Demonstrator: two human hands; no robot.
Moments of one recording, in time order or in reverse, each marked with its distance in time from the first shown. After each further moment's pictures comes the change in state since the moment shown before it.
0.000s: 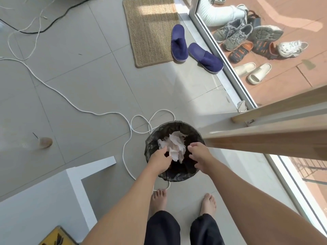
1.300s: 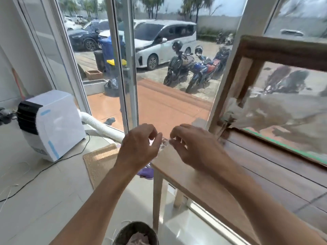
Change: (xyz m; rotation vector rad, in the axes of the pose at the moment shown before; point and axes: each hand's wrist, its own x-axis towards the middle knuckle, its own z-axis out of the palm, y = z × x) left_hand -0.563 0.346 -0.072 0.394 0.816 1.503; right_hand -0.663 -0.089 -0.234 -0.807 0.964 -1.356
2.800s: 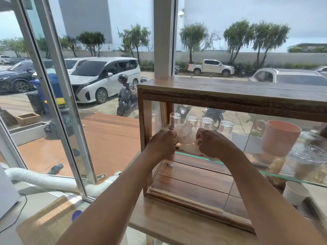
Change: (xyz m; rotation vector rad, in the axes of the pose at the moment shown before) left_hand 0.101 0.205 0.113 -0.091 -0.457 0.319; right_hand -0.072 0.155 -0.138 -0.190 -0.041 0.788
